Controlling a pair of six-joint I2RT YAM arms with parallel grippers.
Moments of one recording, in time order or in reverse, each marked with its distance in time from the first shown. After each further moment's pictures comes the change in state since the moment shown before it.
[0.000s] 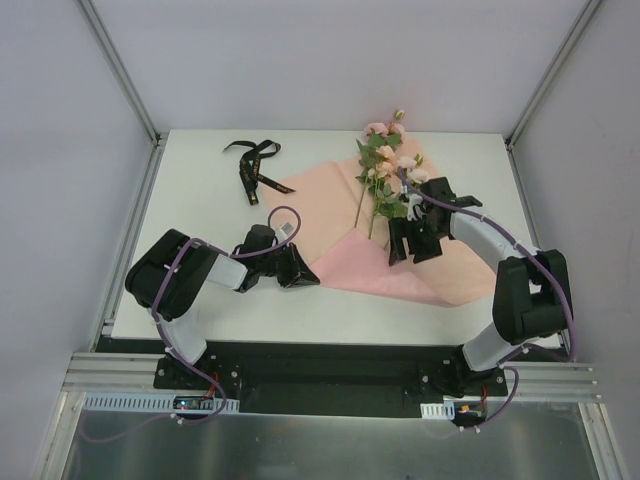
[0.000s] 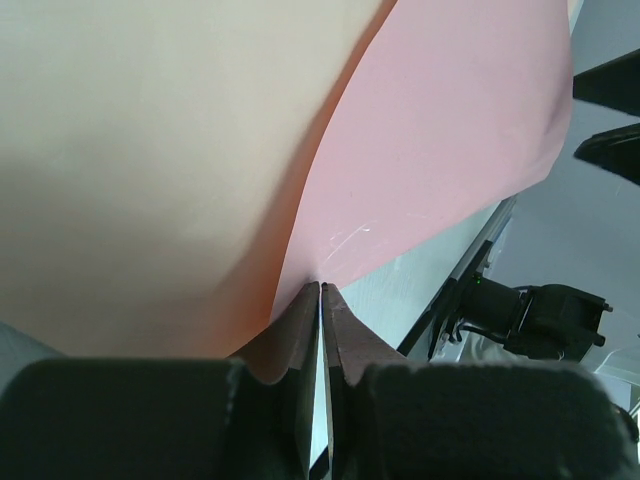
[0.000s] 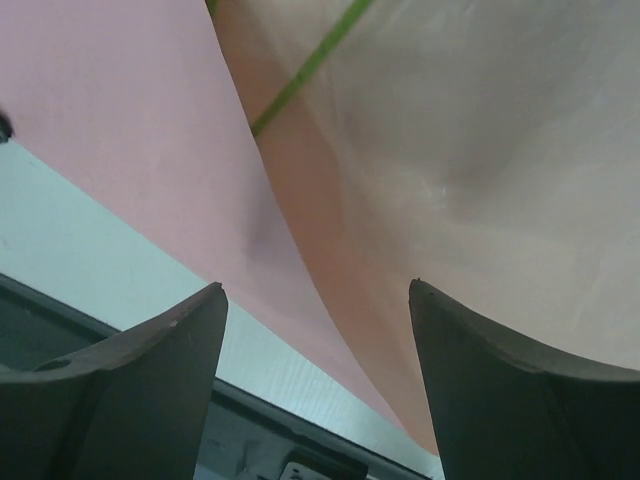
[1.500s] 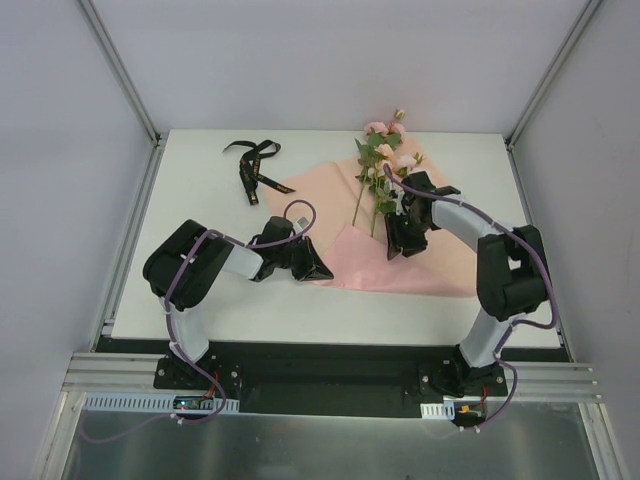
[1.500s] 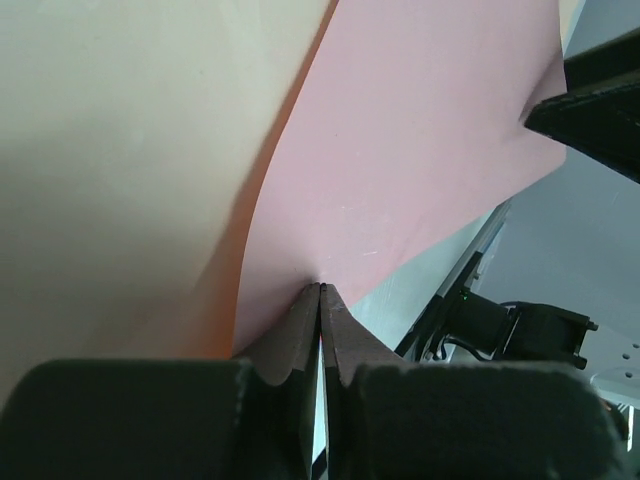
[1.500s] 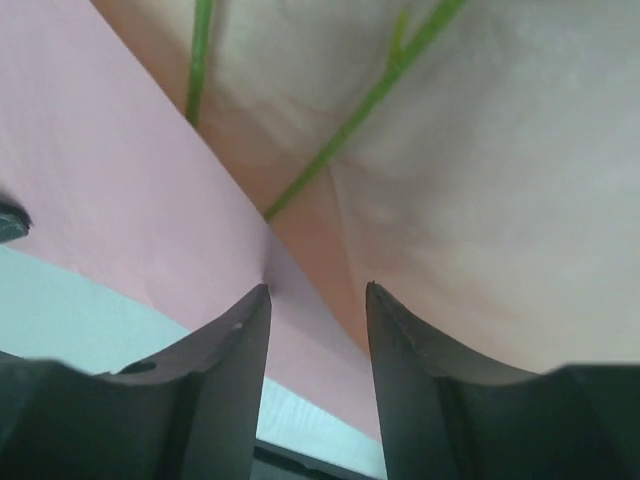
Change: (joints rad) left arm -0.073 0.112 0.167 -0.076 -0.043 -0.029; right arm 0.042 0.215 0.096 0.024 0.062 0.081
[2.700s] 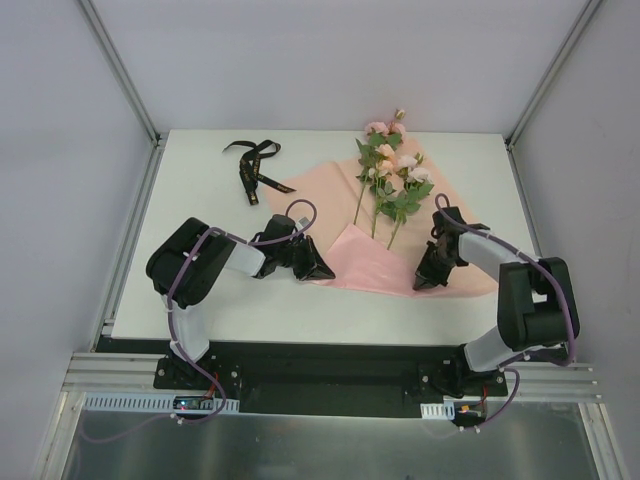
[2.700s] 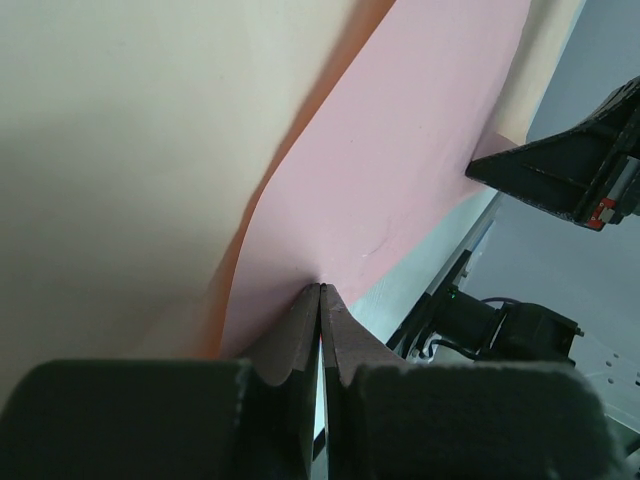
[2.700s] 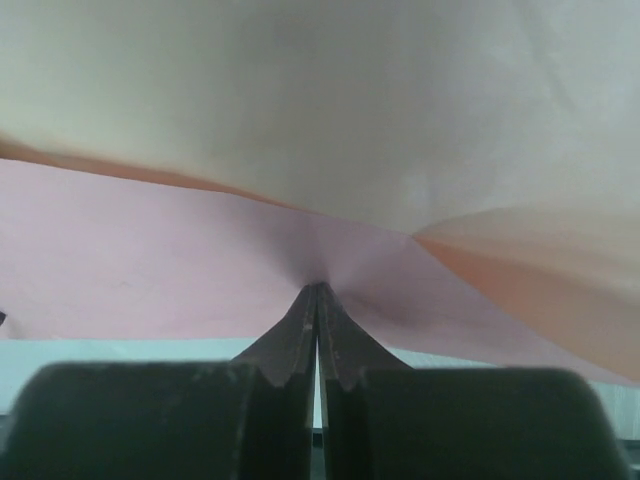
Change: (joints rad) left arm 0.001 0.025 0.037 -0.045 0.013 -0.029; right arm -0.145 -0.254 -0.396 0.074 0.089 0.513
